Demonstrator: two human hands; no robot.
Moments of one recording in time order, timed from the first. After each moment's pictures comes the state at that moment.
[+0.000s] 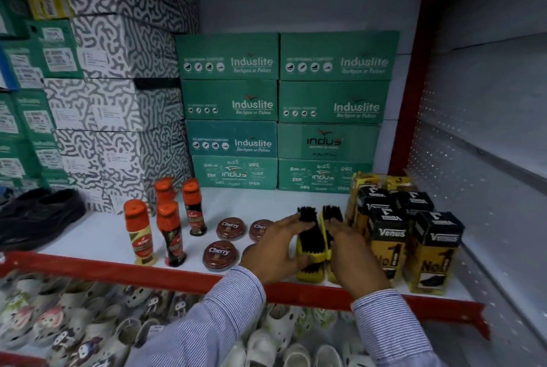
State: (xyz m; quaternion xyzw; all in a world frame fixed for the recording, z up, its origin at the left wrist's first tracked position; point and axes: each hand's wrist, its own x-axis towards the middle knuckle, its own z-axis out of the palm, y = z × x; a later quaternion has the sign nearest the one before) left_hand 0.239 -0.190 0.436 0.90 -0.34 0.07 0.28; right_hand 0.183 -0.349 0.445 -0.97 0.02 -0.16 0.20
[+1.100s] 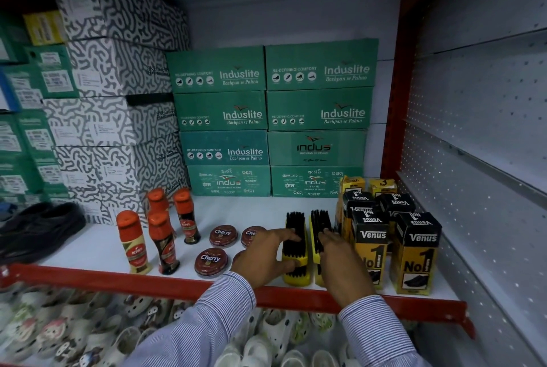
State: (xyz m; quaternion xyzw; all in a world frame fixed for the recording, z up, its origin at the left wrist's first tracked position) left_hand 0.254 -0.197 0.419 0.91 -0.31 0.07 0.26; right_hand 0.187 -0.367 0.421 -0.96 0.04 -0.17 0.22
